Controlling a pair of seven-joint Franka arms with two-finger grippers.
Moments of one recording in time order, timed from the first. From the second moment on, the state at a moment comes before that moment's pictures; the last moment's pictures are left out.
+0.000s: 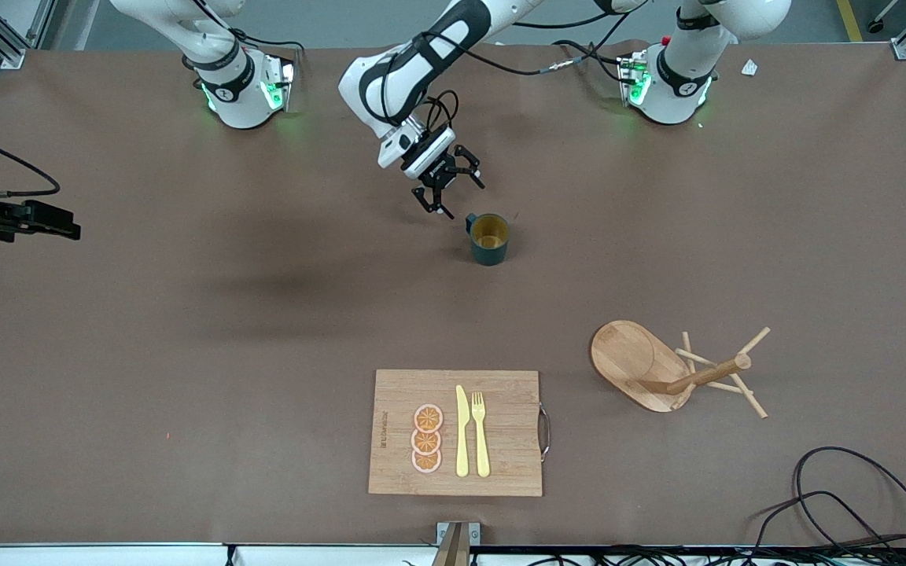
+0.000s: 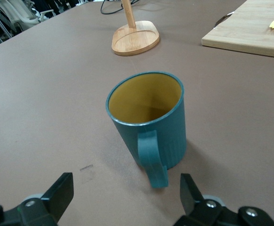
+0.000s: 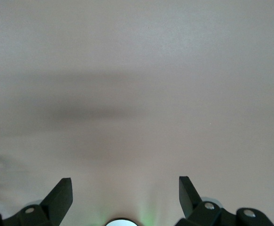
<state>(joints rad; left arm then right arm) -1.23 0.88 -0.12 -1.42 0.79 1.54 -2.26 -0.02 0.16 -0.06 -1.47 -0.01 1.44 -0.11</state>
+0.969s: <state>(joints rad) -1.23 0.94 -0.06 -1.37 0.83 1.55 -2.26 -0.01 -0.05 -0.05 -1.66 0.04 1.50 -0.04</state>
